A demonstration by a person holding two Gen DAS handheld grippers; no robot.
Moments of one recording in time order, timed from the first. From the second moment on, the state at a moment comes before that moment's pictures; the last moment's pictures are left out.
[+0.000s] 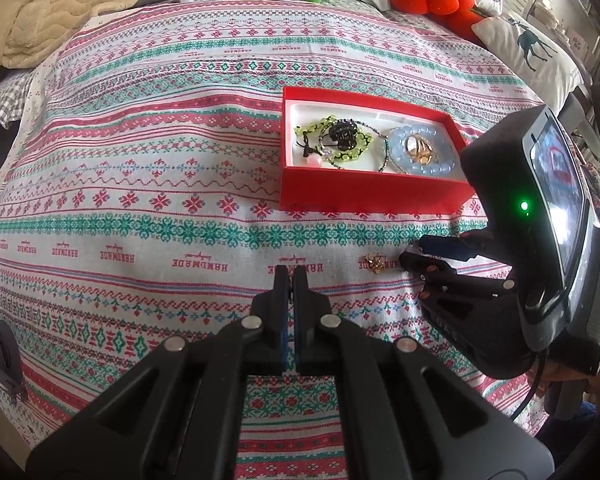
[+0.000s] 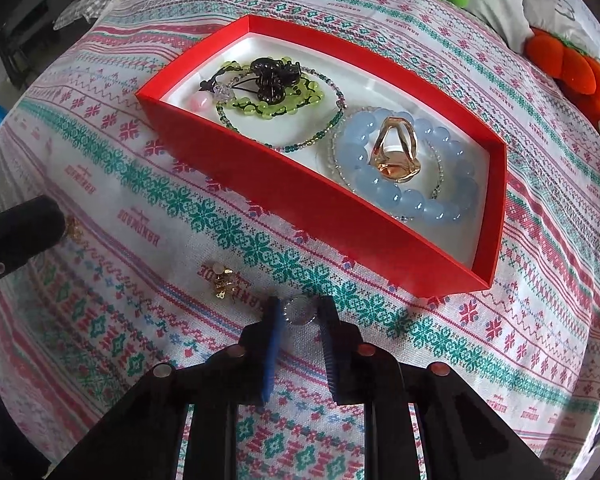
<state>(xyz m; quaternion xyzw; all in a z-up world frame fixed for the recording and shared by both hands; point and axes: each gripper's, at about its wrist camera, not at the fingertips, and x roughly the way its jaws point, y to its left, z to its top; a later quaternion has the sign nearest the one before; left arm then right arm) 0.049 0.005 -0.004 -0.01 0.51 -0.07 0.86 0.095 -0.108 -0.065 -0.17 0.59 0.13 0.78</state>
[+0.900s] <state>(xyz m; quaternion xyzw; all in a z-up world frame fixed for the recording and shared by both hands) 0.094 0.000 0.031 -0.06 0.47 -0.11 0.87 0.121 -0.165 0.024 -0.01 0.55 0.15 0.82</state>
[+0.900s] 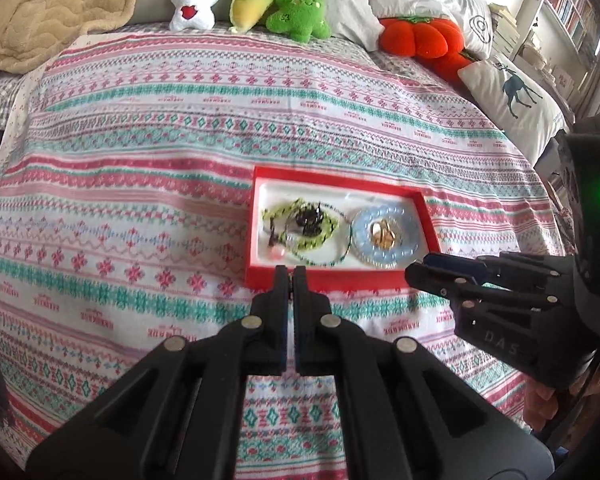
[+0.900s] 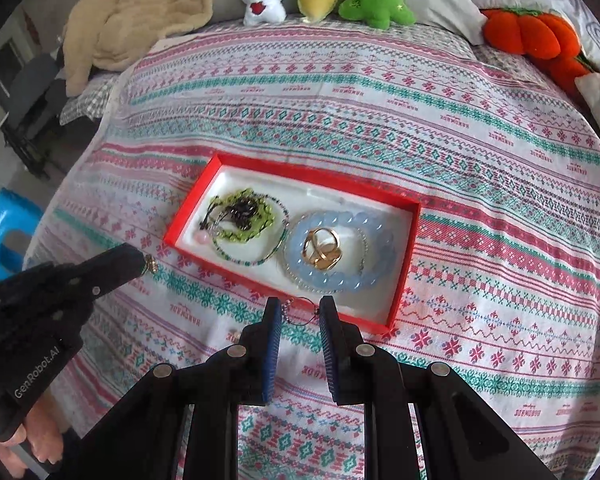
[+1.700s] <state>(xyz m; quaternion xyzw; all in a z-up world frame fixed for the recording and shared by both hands) 0.129 -0.005 0.018 -0.09 0.46 -0.14 0.87 0.153 -0.196 0.018 0.04 0.52 0.10 0.85</state>
